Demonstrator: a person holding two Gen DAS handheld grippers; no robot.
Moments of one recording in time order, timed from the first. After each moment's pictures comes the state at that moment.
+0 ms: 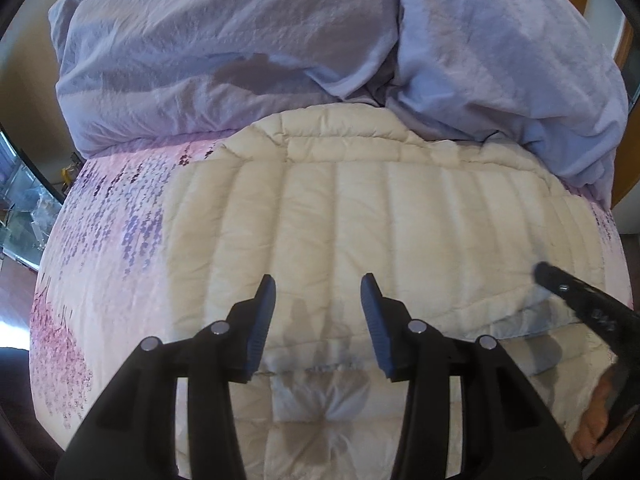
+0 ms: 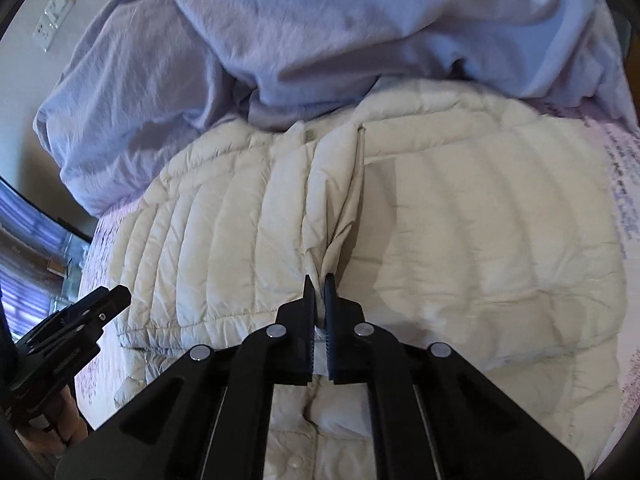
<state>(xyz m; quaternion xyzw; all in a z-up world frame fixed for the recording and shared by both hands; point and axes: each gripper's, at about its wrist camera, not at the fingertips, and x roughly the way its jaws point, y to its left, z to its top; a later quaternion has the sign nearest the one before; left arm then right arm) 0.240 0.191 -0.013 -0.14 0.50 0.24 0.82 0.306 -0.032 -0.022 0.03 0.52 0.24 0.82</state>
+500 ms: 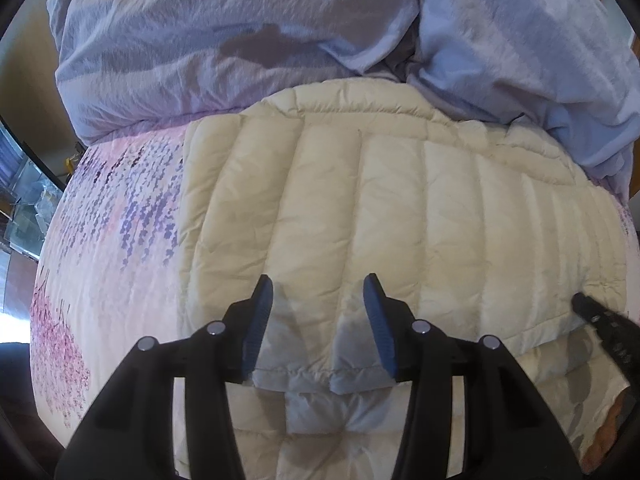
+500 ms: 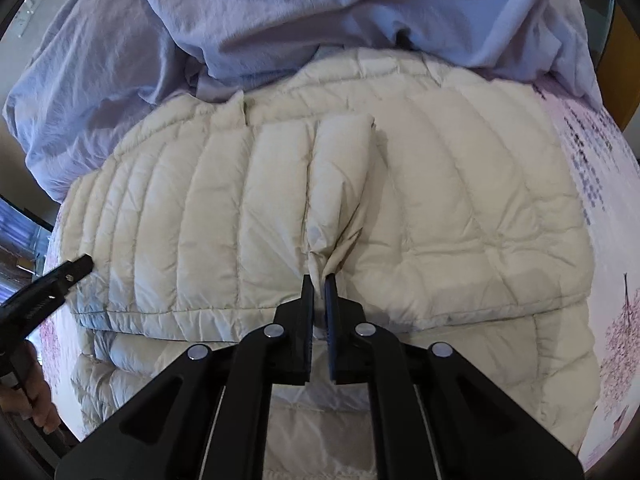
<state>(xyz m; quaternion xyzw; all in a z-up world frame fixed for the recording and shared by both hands) 0.243 0.207 -0.039 -0.14 0.52 0.25 0.80 0.301 -0.053 -0.036 -0.02 0.53 0.19 0.83</state>
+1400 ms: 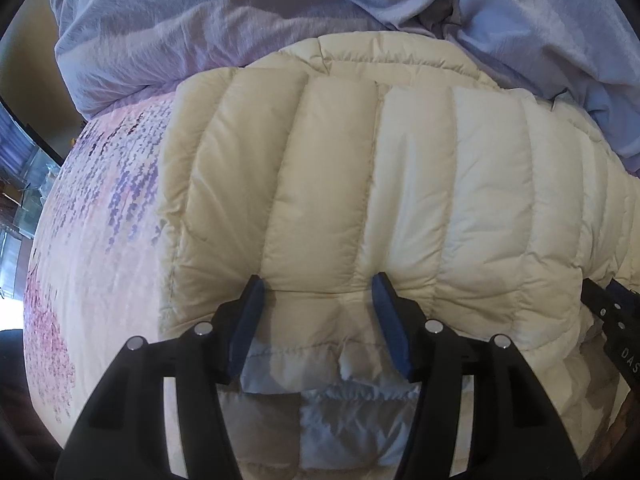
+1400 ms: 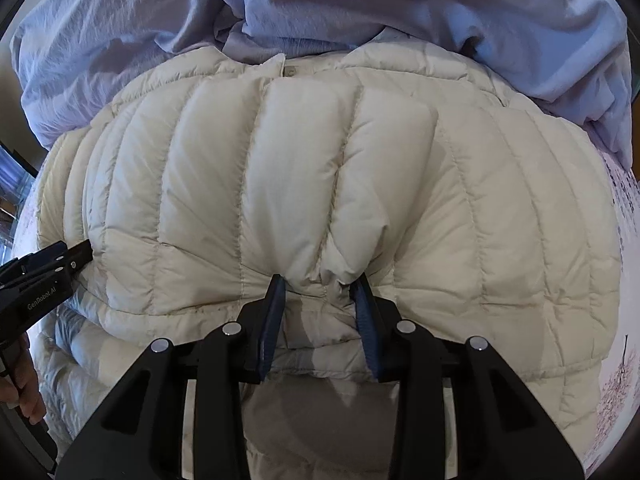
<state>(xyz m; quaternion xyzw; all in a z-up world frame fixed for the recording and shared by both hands) 0.246 0.224 -0.085 -0.14 0.54 0.27 0.78 0.313 -0.004 -0.069 -0.10 0.53 0.22 0.81</state>
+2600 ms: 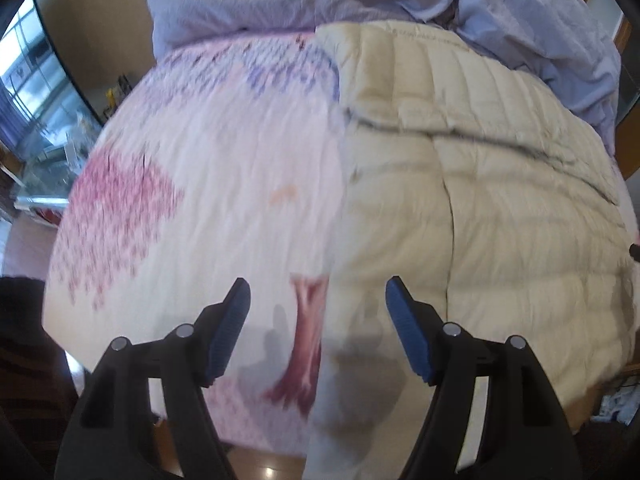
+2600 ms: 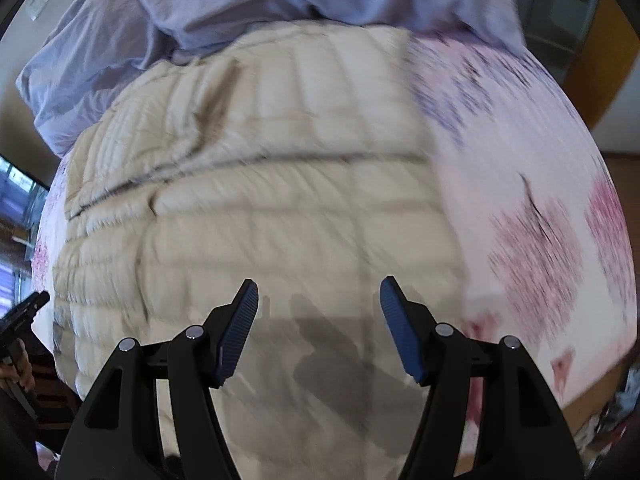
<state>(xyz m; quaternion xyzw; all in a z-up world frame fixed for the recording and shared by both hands) 0.019 0.210 -0.046 -0.17 0.53 0.24 0.79 0.231 -0.218 -0.020 -0.03 0.58 0.17 0.80</state>
